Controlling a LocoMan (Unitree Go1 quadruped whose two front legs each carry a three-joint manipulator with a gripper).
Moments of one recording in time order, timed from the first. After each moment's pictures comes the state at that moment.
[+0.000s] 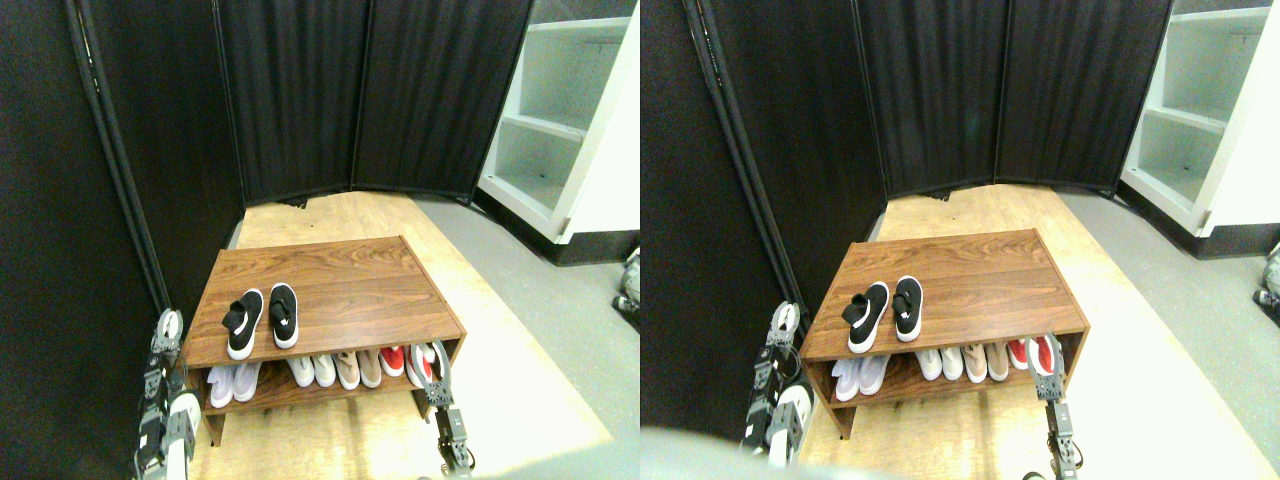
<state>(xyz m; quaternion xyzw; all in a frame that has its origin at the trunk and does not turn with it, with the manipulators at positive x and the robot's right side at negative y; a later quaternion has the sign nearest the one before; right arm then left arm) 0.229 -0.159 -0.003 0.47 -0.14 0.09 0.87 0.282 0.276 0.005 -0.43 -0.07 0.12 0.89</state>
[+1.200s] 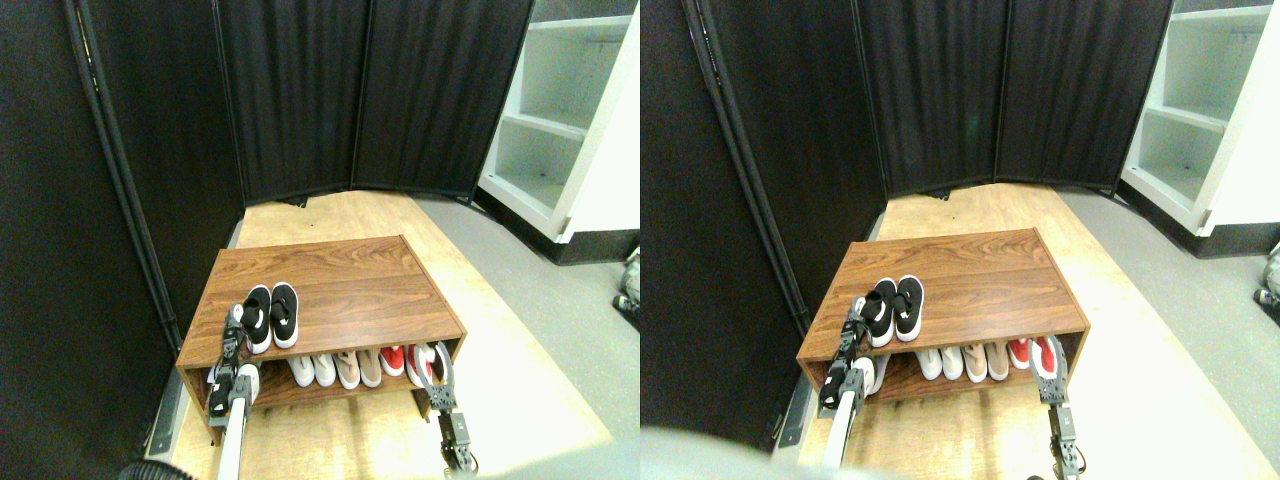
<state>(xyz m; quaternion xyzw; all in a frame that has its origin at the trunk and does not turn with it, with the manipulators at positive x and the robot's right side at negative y) 0.226 -0.163 -0.004 0.47 -0.14 0.08 0.87 0.334 0.186 -0.060 -0.44 0.07 0.14 0.89</state>
